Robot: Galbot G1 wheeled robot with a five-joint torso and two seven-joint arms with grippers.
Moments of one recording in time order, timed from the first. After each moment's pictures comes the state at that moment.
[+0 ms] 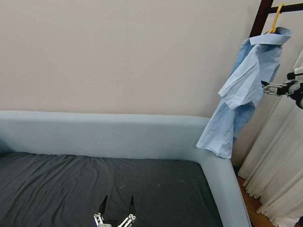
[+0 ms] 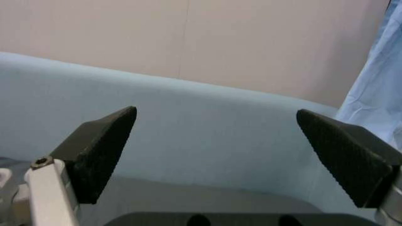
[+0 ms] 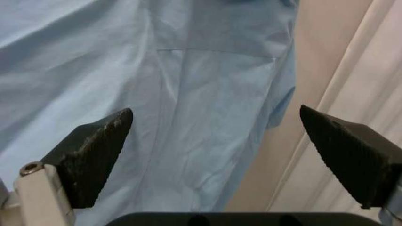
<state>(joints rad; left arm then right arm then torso) 1.78 -1.27 -0.16 -2.07 -0.04 -0.52 -0.38 0.46 0.22 -0.86 1.70 1.27 -0.21 0.45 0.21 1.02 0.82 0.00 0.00</state>
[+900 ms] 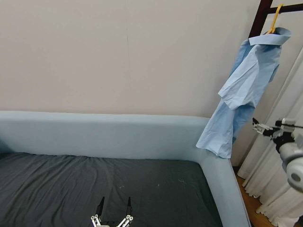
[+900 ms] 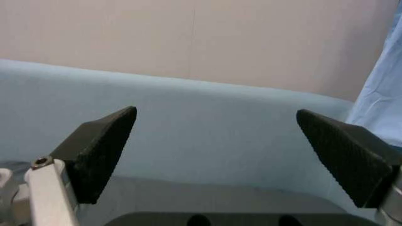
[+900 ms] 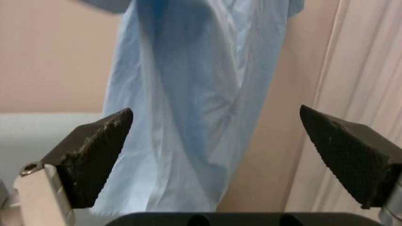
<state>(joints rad) 1.80 -1.30 -0.21 -2.04 0.01 -0.54 -0.37 -1.30 0.67 0.69 1.92 0.85 -0.07 0.30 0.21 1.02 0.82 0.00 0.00</state>
